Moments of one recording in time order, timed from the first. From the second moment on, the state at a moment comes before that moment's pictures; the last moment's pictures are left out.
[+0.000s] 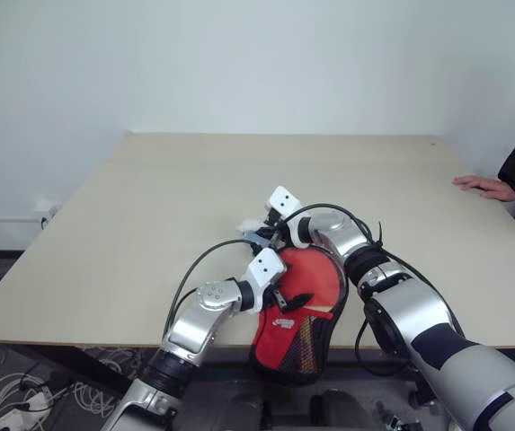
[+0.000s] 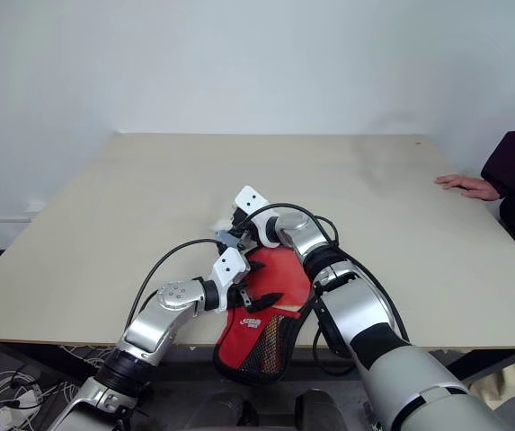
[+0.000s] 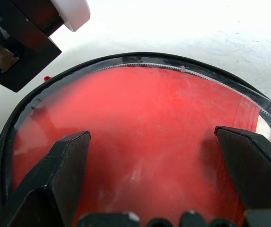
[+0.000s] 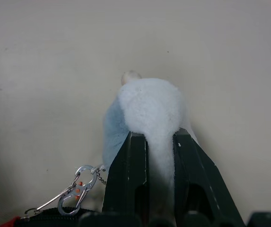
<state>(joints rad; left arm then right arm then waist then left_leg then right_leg) -0.27 0.27 -0.34 0.06 -0.12 0.34 -0.73 -1.10 0.00 0.19 1.23 -0.08 -0.01 0.79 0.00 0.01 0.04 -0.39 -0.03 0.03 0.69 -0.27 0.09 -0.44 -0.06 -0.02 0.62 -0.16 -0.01</state>
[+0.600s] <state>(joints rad) -0.24 0.26 -0.33 0.02 -0.13 0.37 -0.71 -1.19 -0.03 0.19 1.35 -0.20 -0.02 0.48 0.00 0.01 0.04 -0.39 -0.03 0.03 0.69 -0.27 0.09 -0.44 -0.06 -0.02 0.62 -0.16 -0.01</state>
